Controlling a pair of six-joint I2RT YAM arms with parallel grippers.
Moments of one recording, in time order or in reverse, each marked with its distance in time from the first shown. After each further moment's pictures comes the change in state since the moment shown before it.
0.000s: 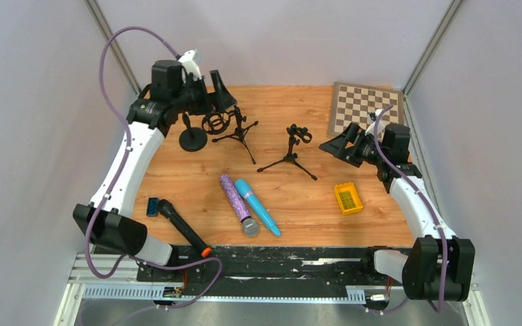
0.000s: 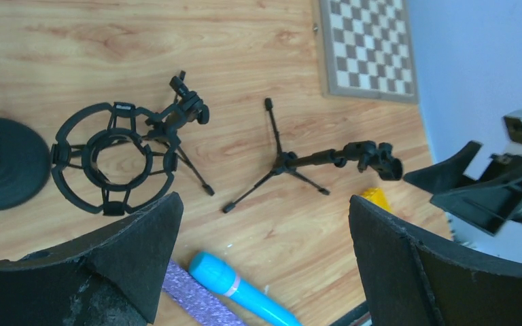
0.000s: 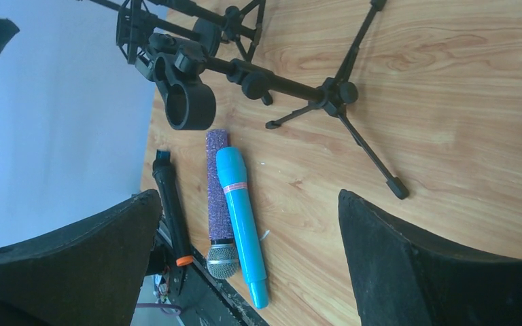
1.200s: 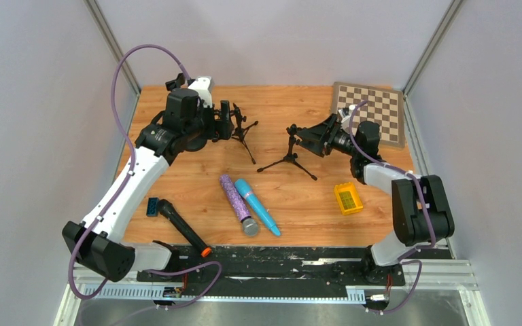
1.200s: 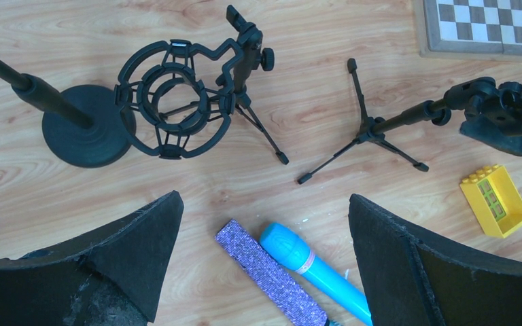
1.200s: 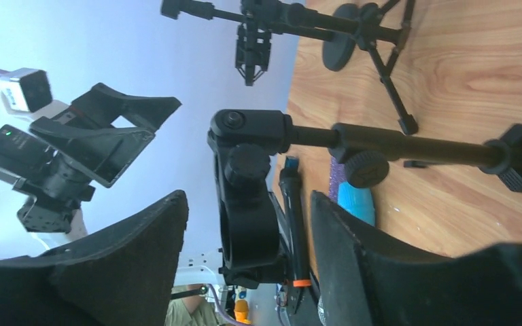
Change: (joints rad) left arm -0.182 -0.147 -0.236 0.022 -0.362 0.187; right arm 0.174 0.424 -0.031 0.867 -0.121 0.669
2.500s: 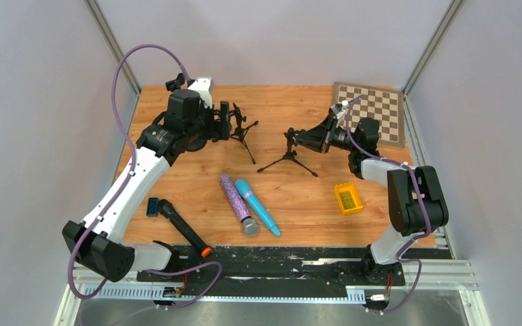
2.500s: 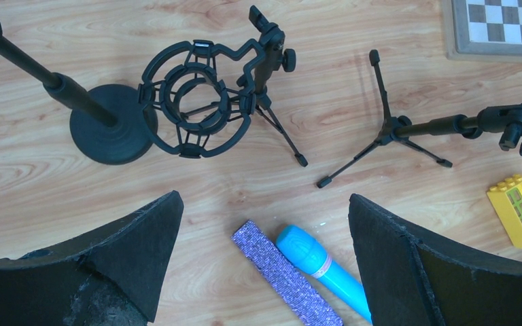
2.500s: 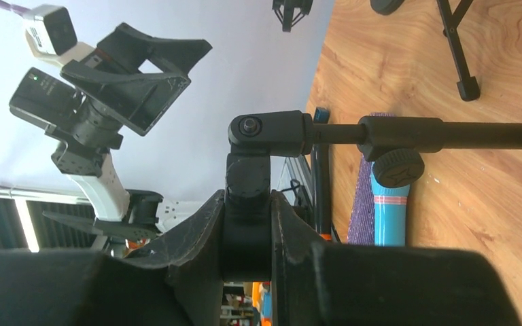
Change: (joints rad) left arm -0.014 -0.001 -0.007 0.000 -0.072 0.022; right arm 0.000 0.078 0.066 0.117 -0.209 0.110
